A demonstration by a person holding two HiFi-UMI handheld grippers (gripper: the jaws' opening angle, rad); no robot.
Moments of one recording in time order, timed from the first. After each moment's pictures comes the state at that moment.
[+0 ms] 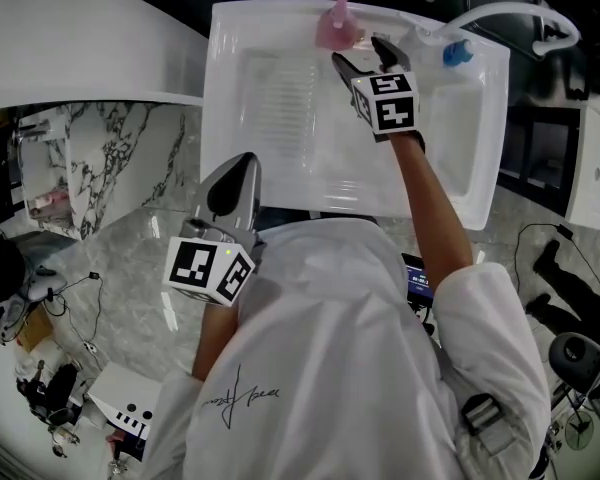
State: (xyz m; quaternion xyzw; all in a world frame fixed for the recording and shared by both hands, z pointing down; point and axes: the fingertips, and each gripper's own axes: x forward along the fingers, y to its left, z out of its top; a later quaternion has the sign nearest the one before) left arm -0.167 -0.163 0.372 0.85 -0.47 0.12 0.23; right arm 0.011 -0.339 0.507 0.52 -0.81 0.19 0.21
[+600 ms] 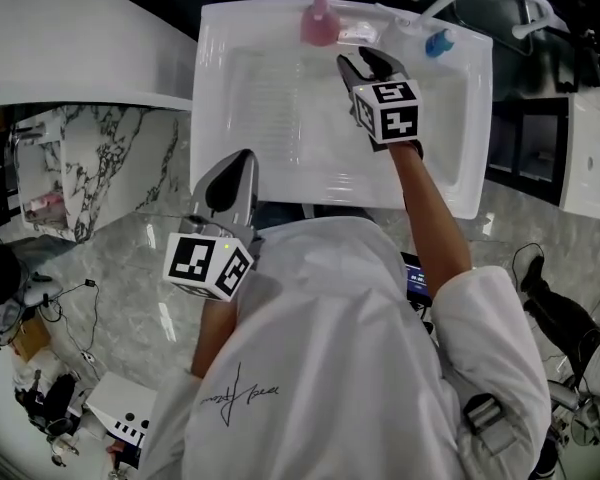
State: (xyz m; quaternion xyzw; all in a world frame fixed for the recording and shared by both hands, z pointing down) left arm -0.155 -0.143 0.370 0.85 -0.46 0.11 0.22; right arm 0.027 -0.298 0.483 0.52 -0.81 0.20 0.19
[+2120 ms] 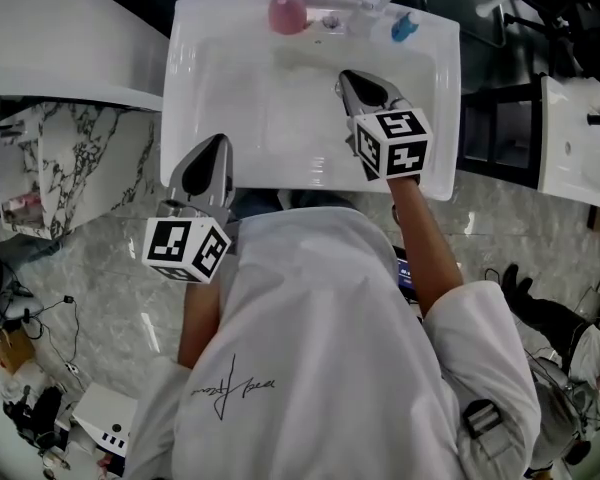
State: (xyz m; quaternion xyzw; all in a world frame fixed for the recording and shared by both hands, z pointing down) left arm -0.143 -0.124 0.375 0.85 -0.47 0.09 0.21; right arm 0.060 -0.203 0.435 0.52 -0.81 0.21 0.17
